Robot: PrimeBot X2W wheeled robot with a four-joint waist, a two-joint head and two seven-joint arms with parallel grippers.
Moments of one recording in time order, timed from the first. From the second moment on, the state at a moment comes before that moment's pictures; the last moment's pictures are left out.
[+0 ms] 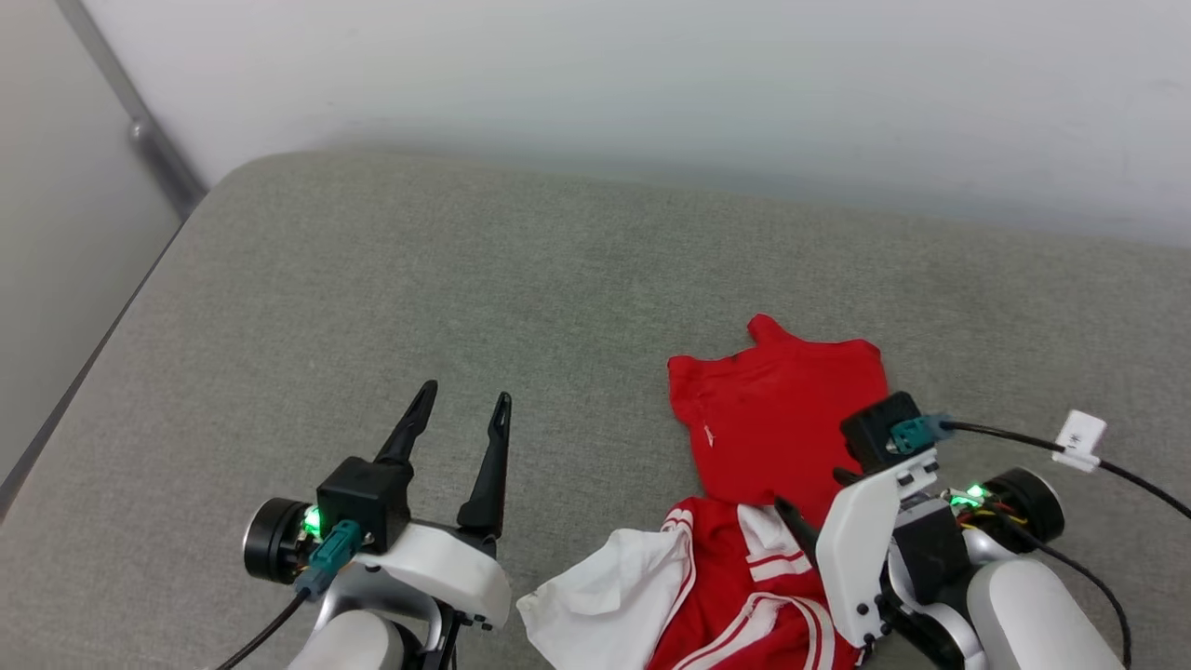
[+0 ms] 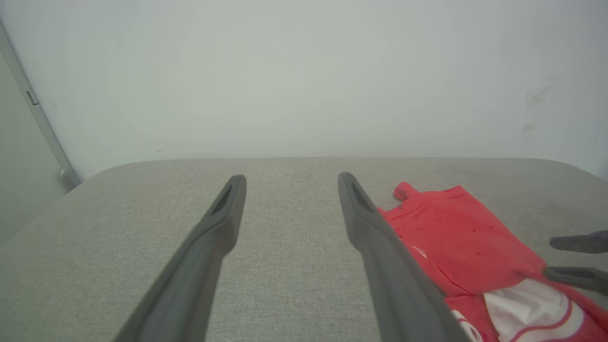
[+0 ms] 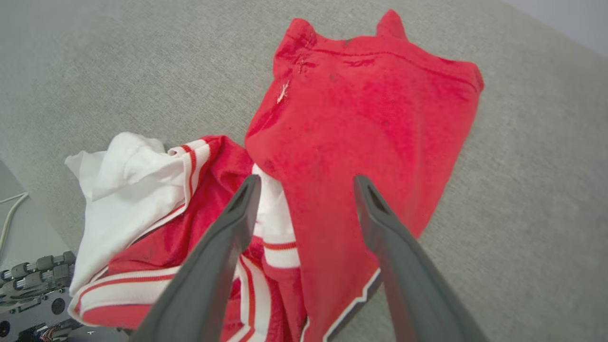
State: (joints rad) left arm -0.21 0.34 -0.54 0.07 -0.47 0.24 -0.20; right arm -0.19 -0.15 0.27 0.07 0.20 0.13 0.66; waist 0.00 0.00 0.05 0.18
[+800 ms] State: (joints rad) left arm -0.26 0.32 -0.54 0.12 -0.47 0.23 -0.24; right arm -0.34 -0.19 0.04 0.19 0.24 0.13 0.62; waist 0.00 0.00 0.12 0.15
